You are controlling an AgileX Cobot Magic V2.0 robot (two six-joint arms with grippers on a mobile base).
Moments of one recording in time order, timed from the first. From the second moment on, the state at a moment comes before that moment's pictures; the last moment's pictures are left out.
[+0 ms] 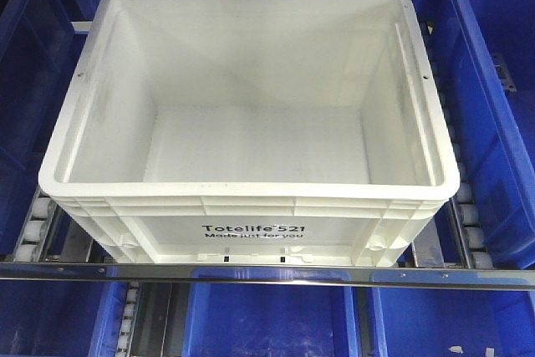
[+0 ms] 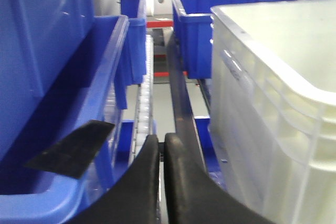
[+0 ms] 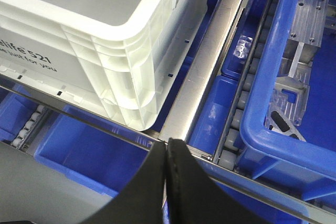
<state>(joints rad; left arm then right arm) -0.03 -0.01 0.03 0.02 0.07 -0.01 0.34 0.30 -0.66 -0.01 1.07 -0.07</state>
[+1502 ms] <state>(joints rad) -0.02 -0.01 0.03 0.02 0.00 -0.07 0.34 0.30 -0.66 -0.01 1.07 -0.07</state>
